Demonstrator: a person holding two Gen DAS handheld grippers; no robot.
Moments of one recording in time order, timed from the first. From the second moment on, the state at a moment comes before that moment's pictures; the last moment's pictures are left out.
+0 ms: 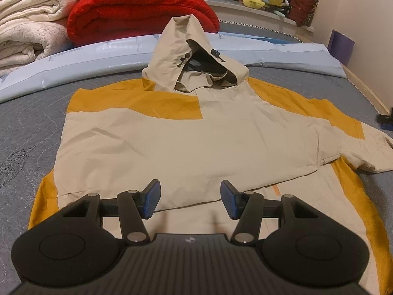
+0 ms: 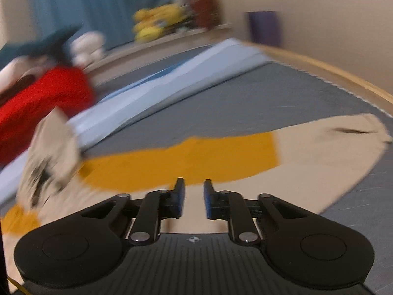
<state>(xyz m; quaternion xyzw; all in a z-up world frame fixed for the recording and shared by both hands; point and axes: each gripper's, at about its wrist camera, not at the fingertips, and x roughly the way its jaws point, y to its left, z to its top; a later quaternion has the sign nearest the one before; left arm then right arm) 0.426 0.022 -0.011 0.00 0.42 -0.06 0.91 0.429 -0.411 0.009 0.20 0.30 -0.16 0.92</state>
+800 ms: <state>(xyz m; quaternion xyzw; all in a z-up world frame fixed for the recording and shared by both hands) 0.419 0.000 -0.019 0.03 0.41 -0.08 0.91 0.347 -0.662 -0.136 0.45 0.23 -0.31 0.81</state>
